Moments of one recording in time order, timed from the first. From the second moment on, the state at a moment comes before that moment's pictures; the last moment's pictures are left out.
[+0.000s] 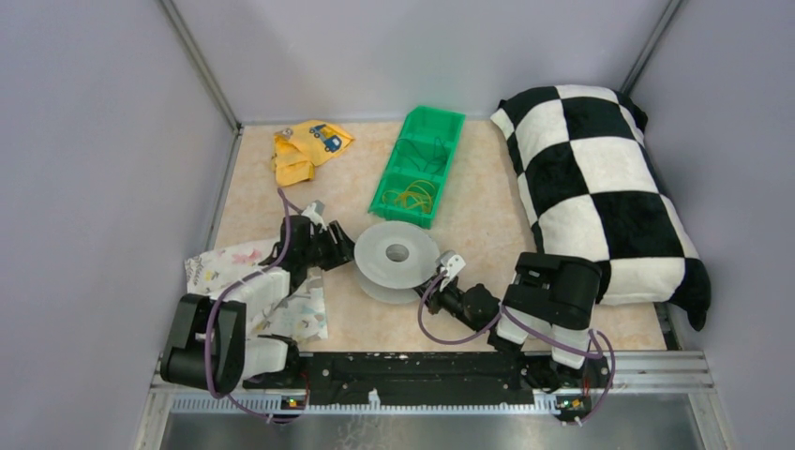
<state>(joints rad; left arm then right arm) -0.19 1.26 0.42 0.18 0.41 -0.62 1.14 1.86 0.24 1.52 0.28 0.25</state>
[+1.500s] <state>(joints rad) -0.15 1.03 0.46 0.00 0.32 -0.66 1.14 1.75 0.12 1.52 0.32 0.23</state>
